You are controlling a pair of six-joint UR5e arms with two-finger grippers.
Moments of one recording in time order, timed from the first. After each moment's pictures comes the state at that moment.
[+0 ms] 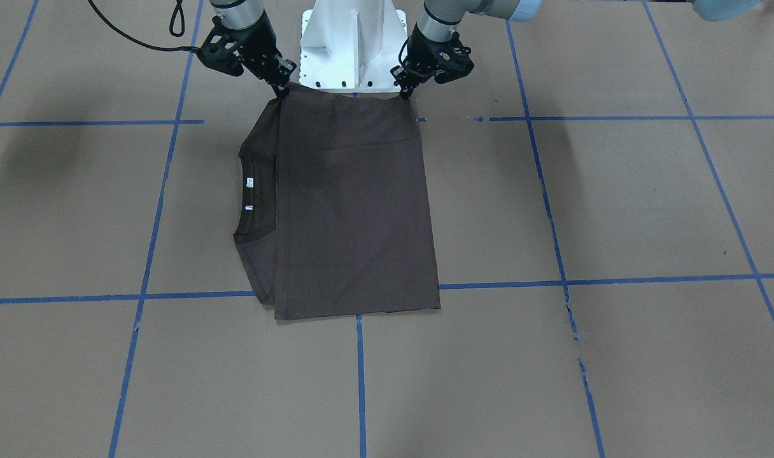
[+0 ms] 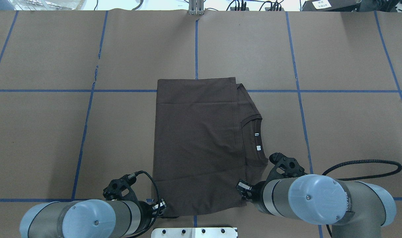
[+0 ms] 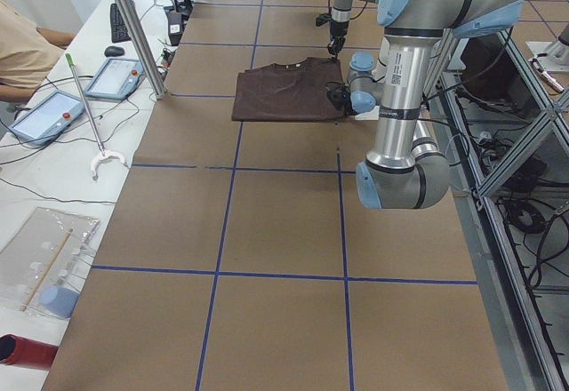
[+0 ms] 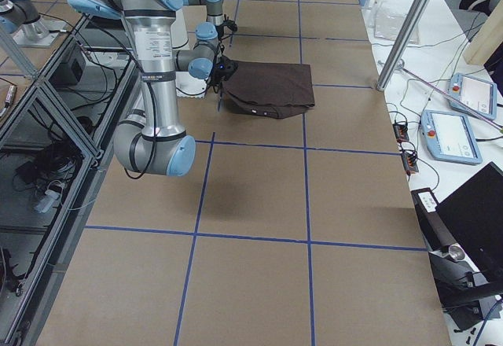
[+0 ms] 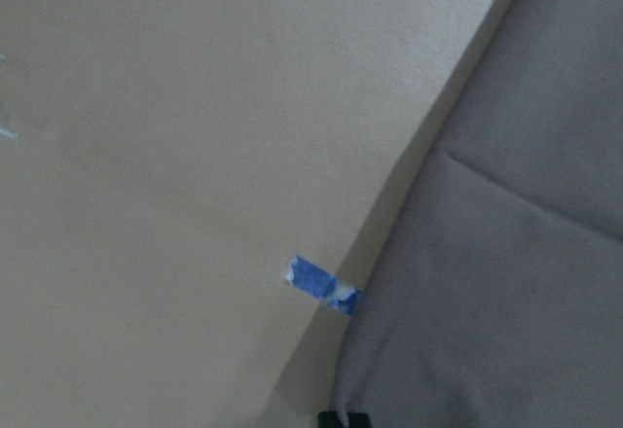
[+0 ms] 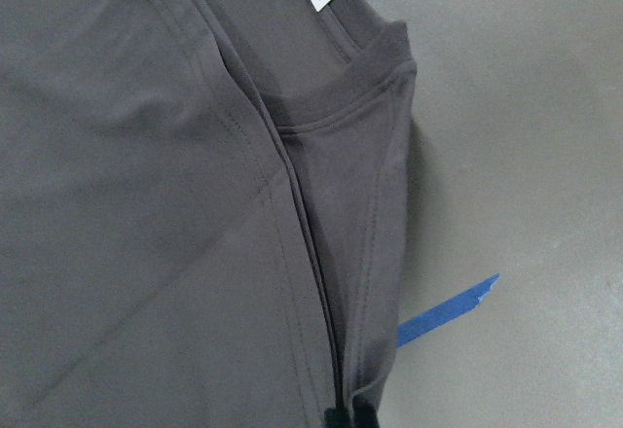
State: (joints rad) left arm -0.09 -1.86 -2.05 -1.88 -1.61 -2.07; right arm 0.17 -1.37 2.19 -1.42 1.66 2.03
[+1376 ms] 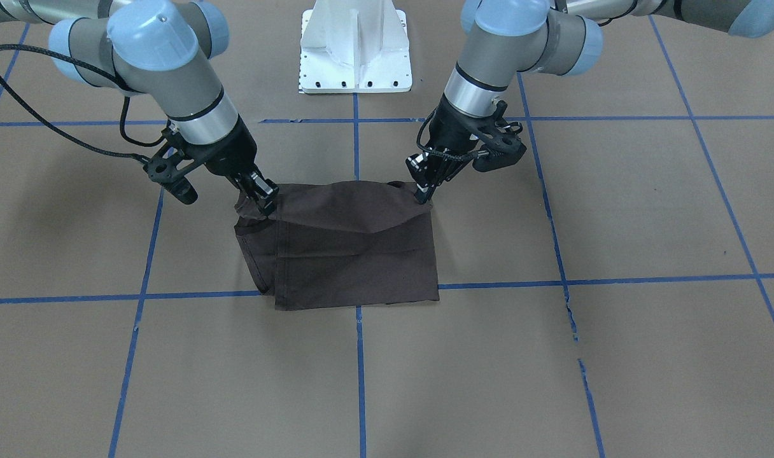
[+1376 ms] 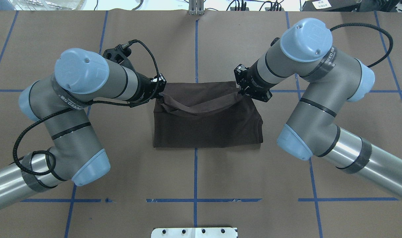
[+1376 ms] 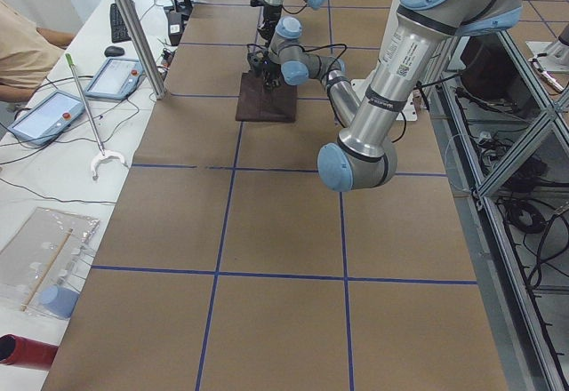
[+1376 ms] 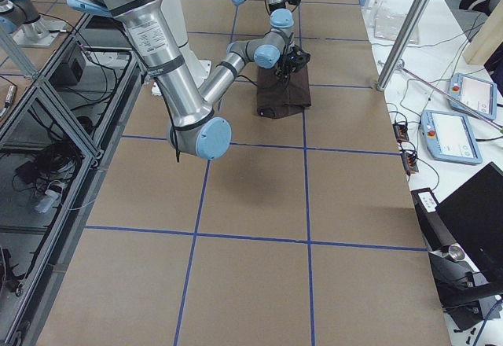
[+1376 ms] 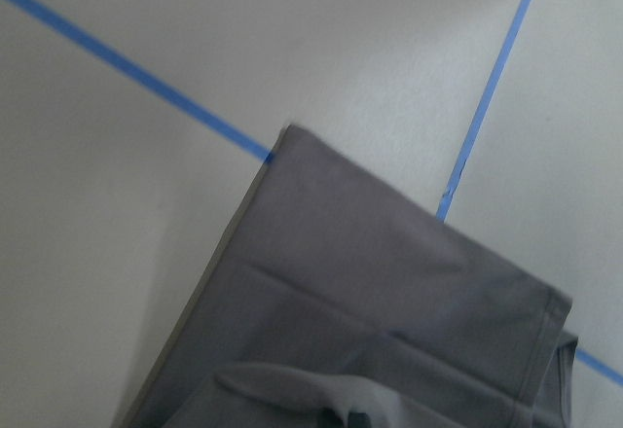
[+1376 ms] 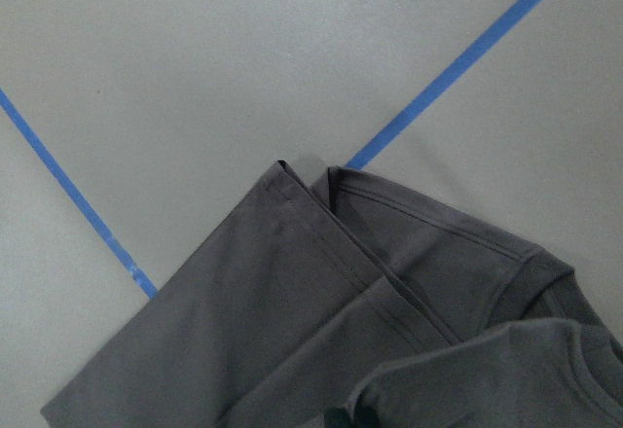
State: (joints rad) left arm -0.64 -2.15 -1.76 -1.91 -1.80 -1.74; right arm 0.73 -0.98 1.73 -1.42 1.99 1.86
